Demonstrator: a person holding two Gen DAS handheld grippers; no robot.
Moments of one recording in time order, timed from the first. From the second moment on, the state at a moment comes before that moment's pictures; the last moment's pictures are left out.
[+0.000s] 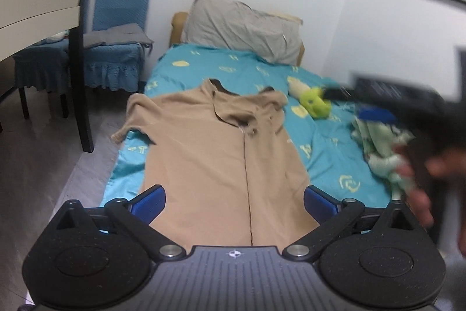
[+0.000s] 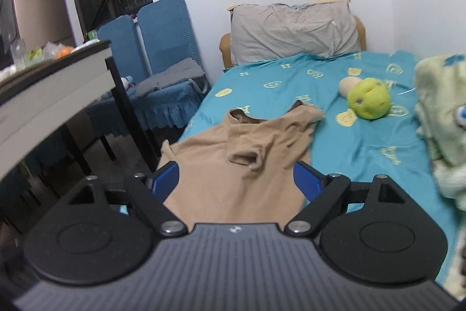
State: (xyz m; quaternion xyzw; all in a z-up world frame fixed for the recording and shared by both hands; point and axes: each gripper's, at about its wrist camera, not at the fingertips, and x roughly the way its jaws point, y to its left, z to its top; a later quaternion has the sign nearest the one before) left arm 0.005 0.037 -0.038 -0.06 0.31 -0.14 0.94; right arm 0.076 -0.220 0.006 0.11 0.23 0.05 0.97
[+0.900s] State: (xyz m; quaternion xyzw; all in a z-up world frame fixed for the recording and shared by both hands) left arm 0.300 0.206 -0.209 -0.46 0.40 0.06 0.79; right arm 0.123 -0.259 -0.065 0.18 0.29 0.02 0.94
